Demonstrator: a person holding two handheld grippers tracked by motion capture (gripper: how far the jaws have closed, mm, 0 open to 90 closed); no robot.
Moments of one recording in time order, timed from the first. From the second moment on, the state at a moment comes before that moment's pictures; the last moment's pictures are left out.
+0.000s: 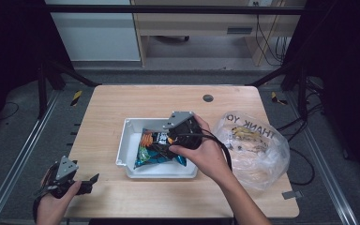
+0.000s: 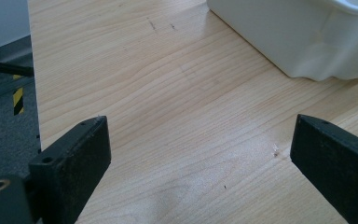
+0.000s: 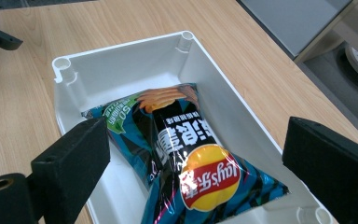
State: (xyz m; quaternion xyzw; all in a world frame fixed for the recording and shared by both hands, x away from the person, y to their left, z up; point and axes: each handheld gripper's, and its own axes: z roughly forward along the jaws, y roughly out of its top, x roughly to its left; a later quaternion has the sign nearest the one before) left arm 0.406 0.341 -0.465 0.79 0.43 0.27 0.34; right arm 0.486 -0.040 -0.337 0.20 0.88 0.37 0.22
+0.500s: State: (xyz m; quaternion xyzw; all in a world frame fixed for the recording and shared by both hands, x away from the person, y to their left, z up) left arm 0.405 0.342 -0.466 0.79 0.43 0.27 0.34; right arm 0.462 -0.064 -0.317 0.24 0.84 0.40 0.27
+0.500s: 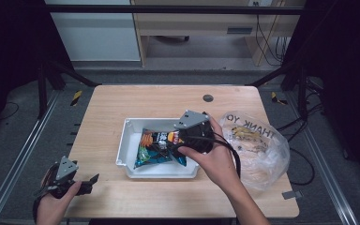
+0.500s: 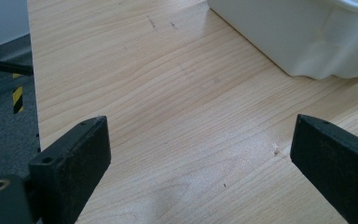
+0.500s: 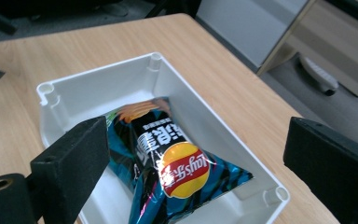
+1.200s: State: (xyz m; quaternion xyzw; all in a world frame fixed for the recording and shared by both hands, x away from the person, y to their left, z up) left arm 0.406 0.343 -0.465 0.79 0.44 0.28 0.34; right arm 0.427 -0.112 -0.321 0.31 0.80 0.41 0.32
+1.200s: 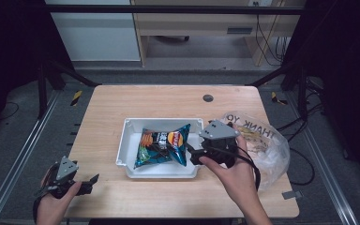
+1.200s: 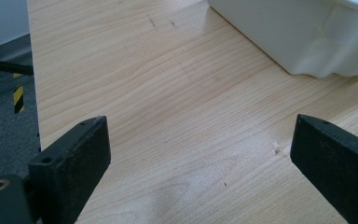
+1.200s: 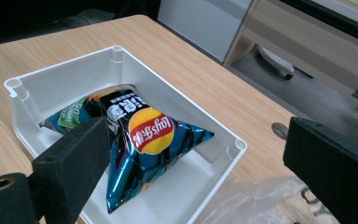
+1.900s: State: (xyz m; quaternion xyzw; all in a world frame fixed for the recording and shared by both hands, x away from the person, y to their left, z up) left arm 0.406 0.343 -0.466 0.79 0.44 0.27 0.33; right arm 0.399 -0.179 -0.375 0.41 0.75 0.37 0.36
